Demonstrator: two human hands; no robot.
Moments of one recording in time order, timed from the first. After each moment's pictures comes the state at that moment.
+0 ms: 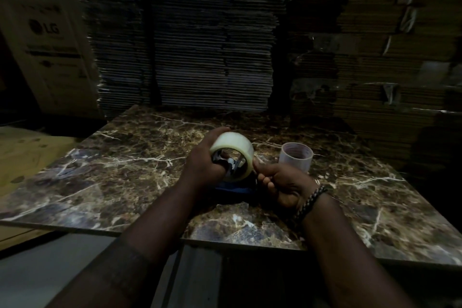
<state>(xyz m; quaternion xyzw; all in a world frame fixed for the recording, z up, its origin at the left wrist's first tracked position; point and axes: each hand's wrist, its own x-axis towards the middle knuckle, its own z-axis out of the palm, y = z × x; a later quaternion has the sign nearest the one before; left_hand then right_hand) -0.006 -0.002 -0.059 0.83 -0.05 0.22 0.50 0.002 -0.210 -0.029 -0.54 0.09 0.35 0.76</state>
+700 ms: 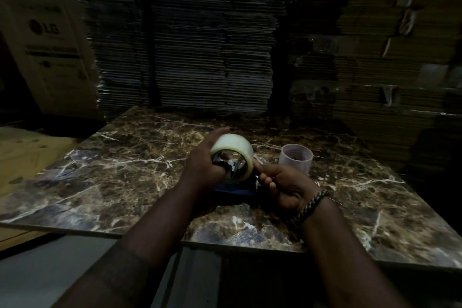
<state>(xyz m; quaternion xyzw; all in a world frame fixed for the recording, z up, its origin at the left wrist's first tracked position) -0.006 -0.002 -0.057 0.83 -0.05 0.22 0.50 0.003 -0.212 -0.029 -0.50 0.09 0.37 0.78</state>
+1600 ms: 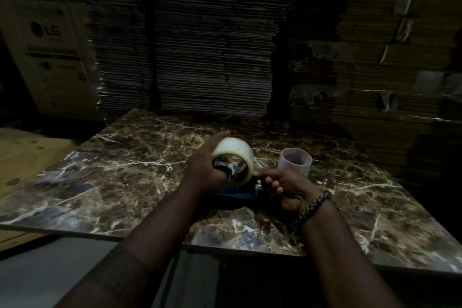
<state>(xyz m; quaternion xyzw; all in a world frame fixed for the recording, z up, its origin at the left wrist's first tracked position) -0.011 -0.004 -0.054 0.84 -0.06 0.23 0.49 0.011 -0.219 -0.030 -0.48 0.12 0.39 0.78</state>
